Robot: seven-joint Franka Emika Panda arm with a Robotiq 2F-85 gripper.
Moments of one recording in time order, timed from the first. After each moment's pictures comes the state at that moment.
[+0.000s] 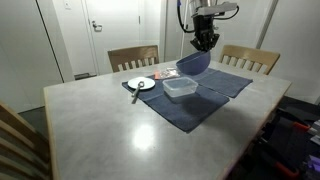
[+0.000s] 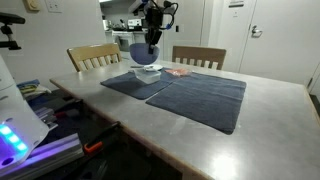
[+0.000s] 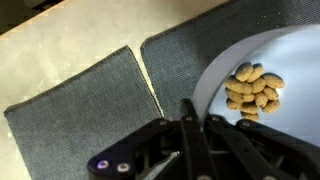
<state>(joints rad) 0.08 0.24 -0.08 -2.05 -0.06 1.97 0.41</state>
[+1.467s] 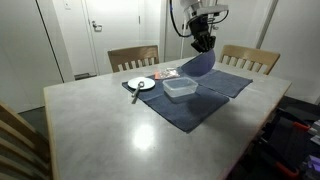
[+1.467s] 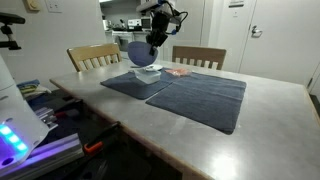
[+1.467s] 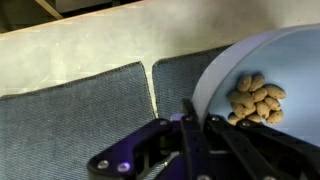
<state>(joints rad) 0.02 0.43 -0.05 -1.79 -0.04 1.68 0.16</state>
